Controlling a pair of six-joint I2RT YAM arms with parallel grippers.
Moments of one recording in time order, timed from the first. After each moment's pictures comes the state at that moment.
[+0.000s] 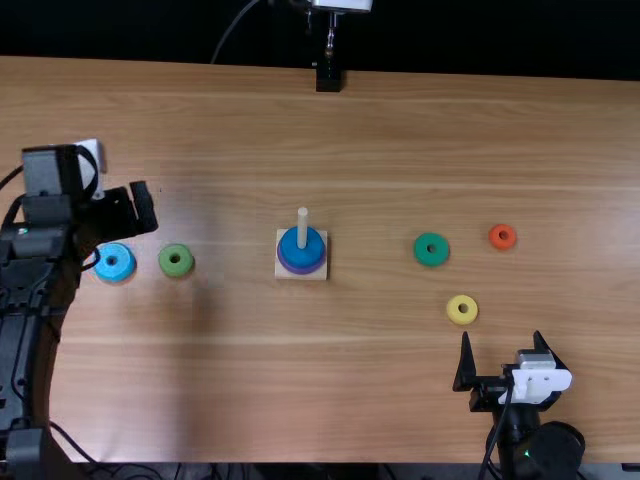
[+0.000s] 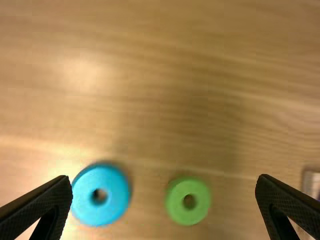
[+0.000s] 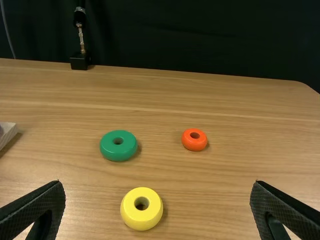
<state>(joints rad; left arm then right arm) 0.11 1.61 1.26 -0.58 0.12 -0.18 -0.02 0.01 0.07 -0.23 -0.01 -0.12</state>
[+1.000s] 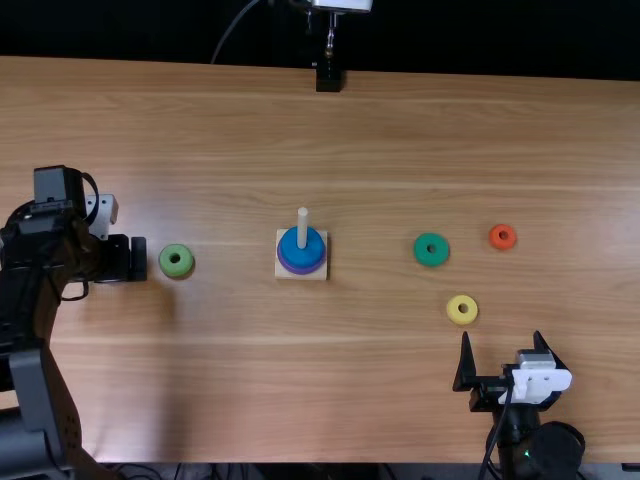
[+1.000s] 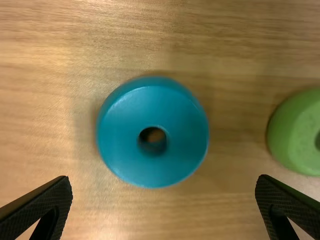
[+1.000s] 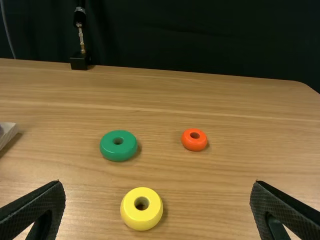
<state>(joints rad) 0.18 1.84 1.24 -0.76 0.05 0.08 -0.02 0.01 0.07 -0.23 -0.01 -0.12</state>
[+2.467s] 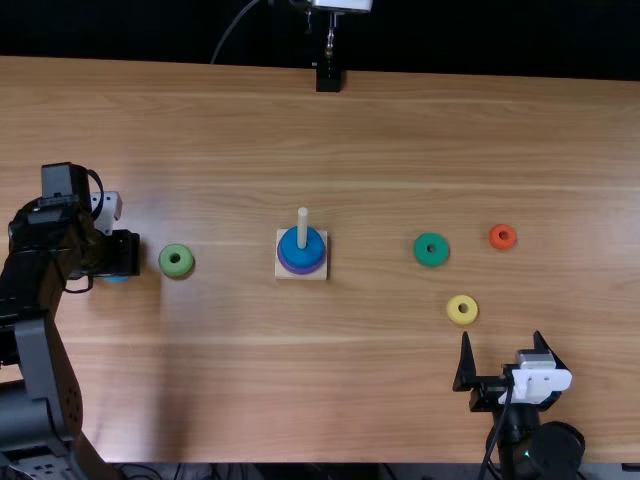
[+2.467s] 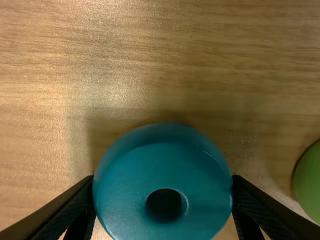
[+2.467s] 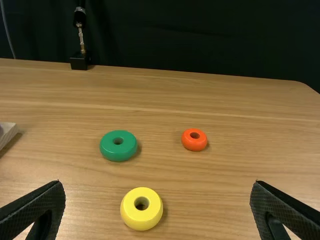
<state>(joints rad) 0.18 1.94 1.28 -0.71 0.06 0.08 -0.02 0.01 0.07 -0.23 -0.01 -0.12</state>
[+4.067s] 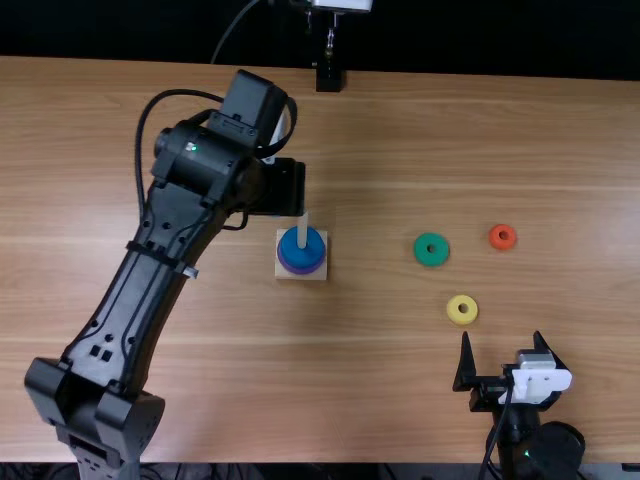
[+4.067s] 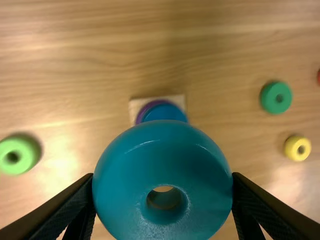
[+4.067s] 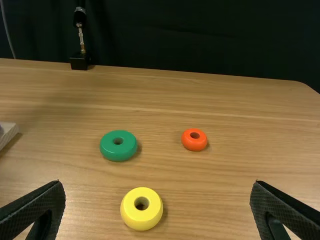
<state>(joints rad) -0.42 1.99 2.15 -1.28 0.09 -0.40 -0.02 0.01 0.07 -0.23 -0.02 -0.12</state>
